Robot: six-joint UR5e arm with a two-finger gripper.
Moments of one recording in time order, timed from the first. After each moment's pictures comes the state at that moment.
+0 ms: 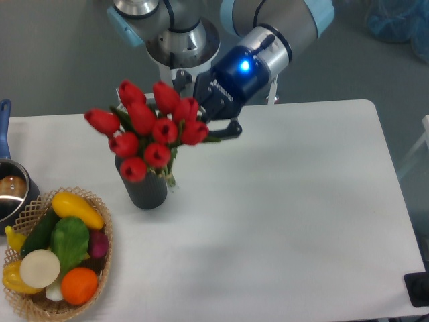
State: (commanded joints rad) arm 2.72 -1.57 -1.89 -0.80 0.04 0.81
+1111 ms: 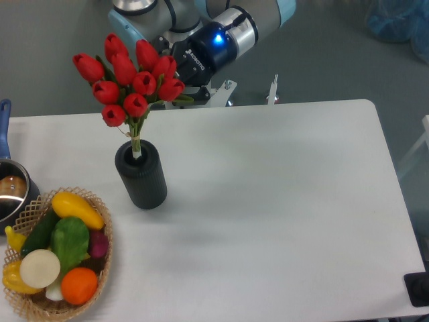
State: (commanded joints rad) arm 2.72 -1.47 -2.10 -0.81 0.03 0.85
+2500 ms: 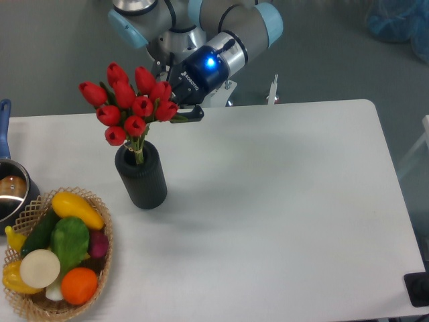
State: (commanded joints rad) arm 2.73 -1.49 -2.26 -0.82 0.07 1.09
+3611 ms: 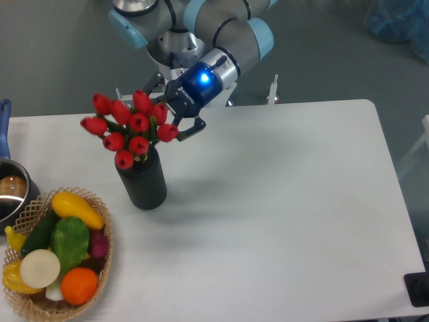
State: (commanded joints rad) arm 2.73 -1.51 -2.32 -0.82 0.12 1.14
